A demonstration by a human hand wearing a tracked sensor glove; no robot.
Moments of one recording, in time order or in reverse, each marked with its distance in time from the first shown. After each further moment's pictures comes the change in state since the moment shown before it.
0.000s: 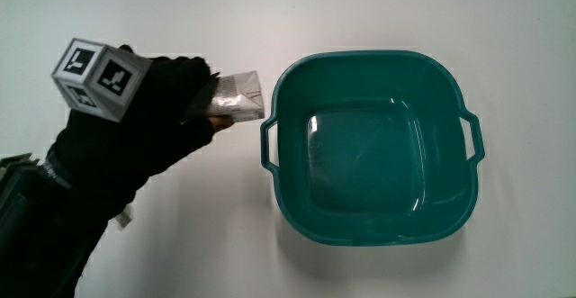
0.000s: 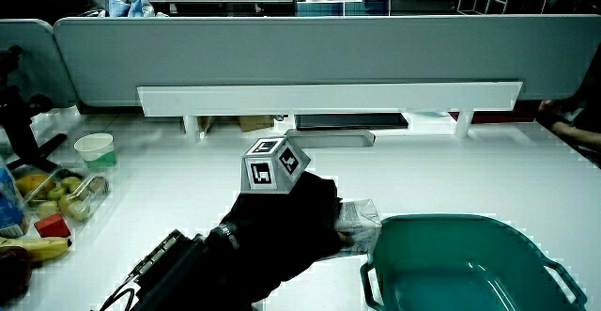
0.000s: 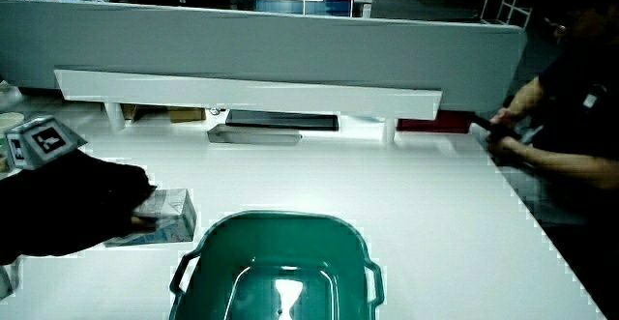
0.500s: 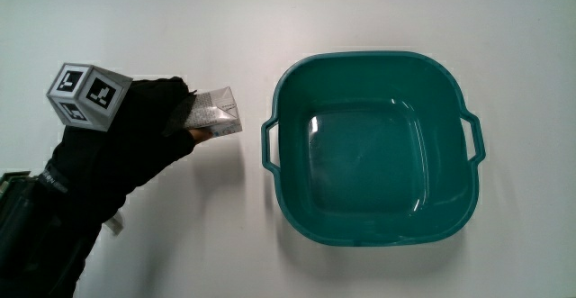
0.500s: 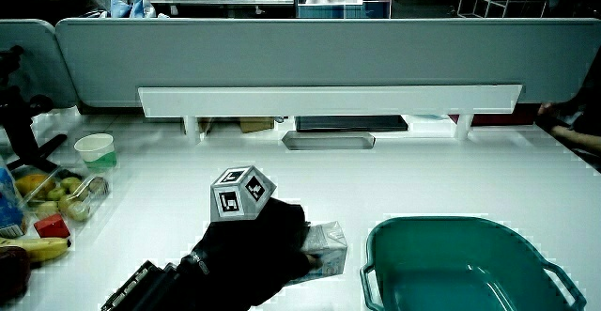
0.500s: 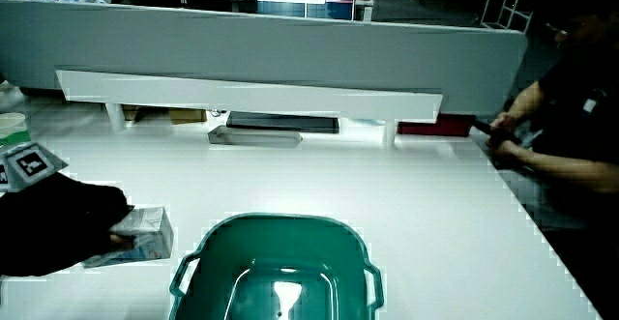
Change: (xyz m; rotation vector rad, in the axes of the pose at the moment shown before) arm -0.043 -0.008 -0.027 -0.067 0.019 0.125
